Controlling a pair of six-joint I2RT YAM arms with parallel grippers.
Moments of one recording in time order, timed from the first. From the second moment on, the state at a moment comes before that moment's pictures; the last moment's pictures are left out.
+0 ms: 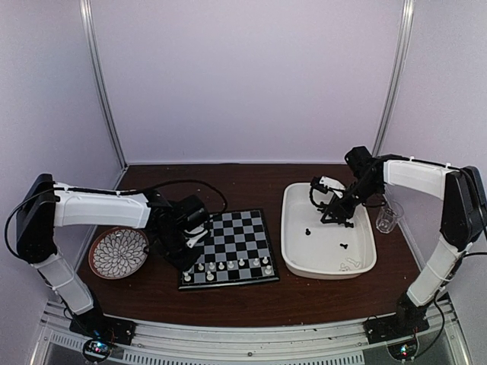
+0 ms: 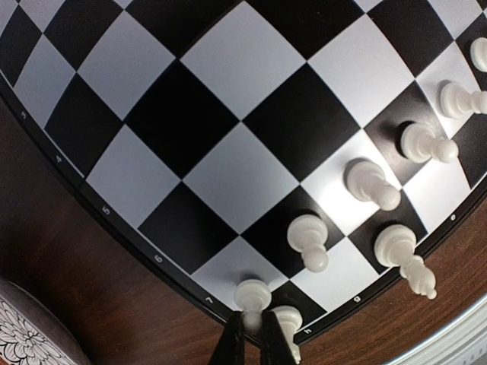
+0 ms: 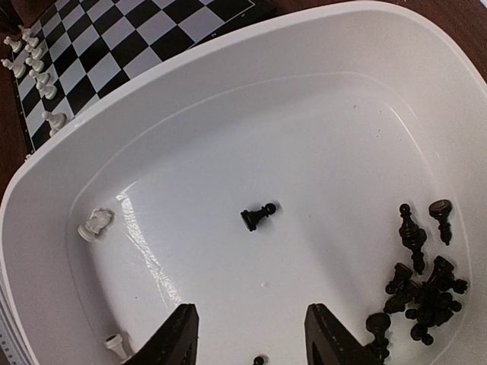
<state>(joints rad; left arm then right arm) -0.88 1.65 1.07 -0.86 -0.04 -0.26 0.26 1.67 1.23 -0.76 -0.45 -0.66</state>
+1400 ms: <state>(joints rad) -0.84 1.58 1.30 -0.49 -0.01 -0.19 0.26 1.70 1.20 -1.07 -0.35 -0.91</state>
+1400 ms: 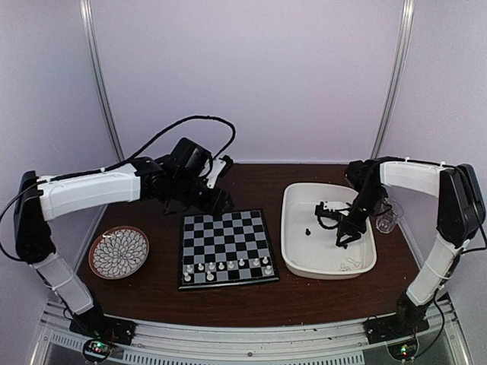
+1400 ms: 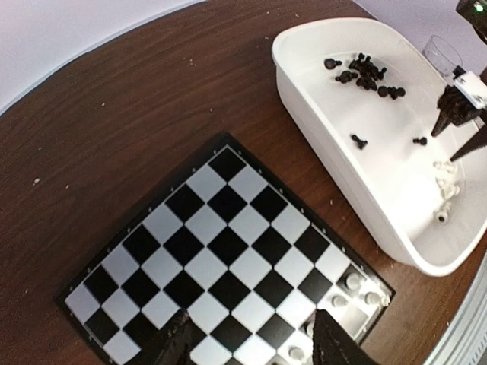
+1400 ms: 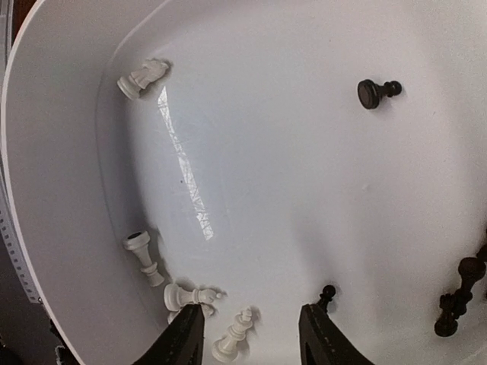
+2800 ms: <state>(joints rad) -0.74 1.99 2.09 -0.95 0.05 -0.07 0.33 1.77 1.15 -1.29 -0.01 -0.75</state>
